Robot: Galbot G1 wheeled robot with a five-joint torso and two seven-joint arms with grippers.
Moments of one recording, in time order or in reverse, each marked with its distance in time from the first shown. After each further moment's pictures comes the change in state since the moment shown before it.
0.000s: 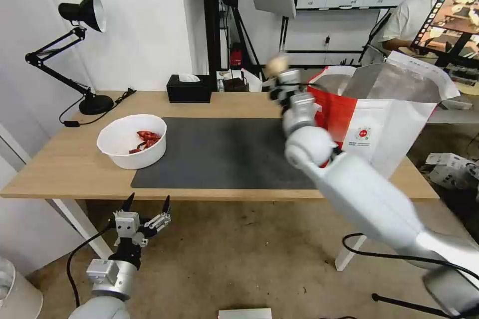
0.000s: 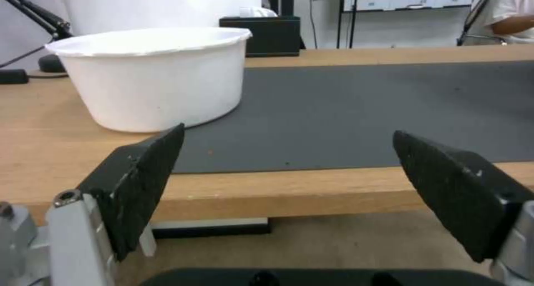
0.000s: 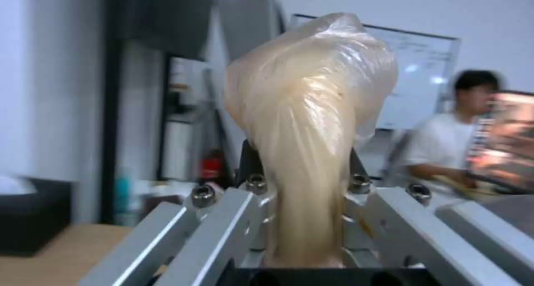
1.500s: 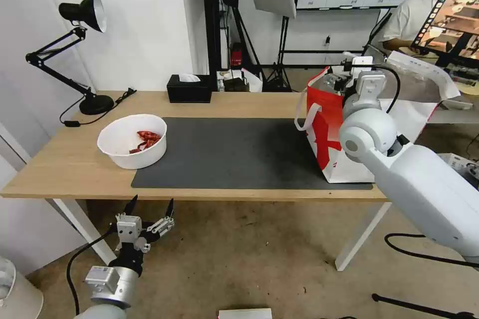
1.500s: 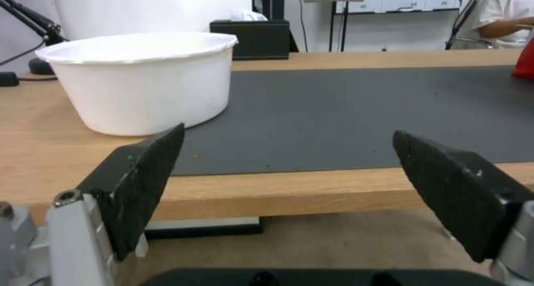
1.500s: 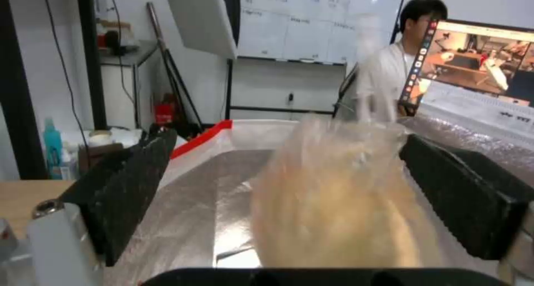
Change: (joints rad) left arm 0.040 -0.010 0.003 -0.046 0.007 0.003 0.007; right arm 0.023 -0.170 0.038 0.080 0.315 -0.151 0.155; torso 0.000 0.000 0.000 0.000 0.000
